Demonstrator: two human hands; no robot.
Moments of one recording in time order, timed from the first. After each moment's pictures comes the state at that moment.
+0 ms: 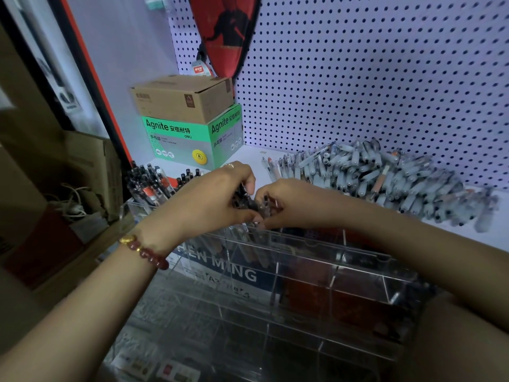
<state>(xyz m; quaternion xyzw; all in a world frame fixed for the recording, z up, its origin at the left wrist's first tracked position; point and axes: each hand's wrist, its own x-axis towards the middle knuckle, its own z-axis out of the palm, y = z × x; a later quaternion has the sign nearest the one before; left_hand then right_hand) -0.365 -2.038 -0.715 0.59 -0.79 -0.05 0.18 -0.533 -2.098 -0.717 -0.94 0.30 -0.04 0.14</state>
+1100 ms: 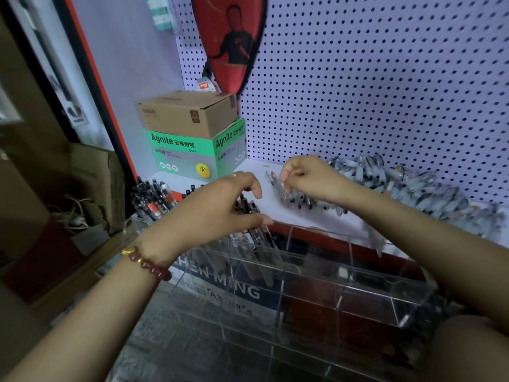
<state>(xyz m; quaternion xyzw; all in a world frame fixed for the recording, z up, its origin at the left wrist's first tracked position) -0.358 -2.043 -0.709 0.57 -0.78 -0.10 0.24 -0.539 -2.158 -0.708 -0.83 0.42 -0.23 0.28</state>
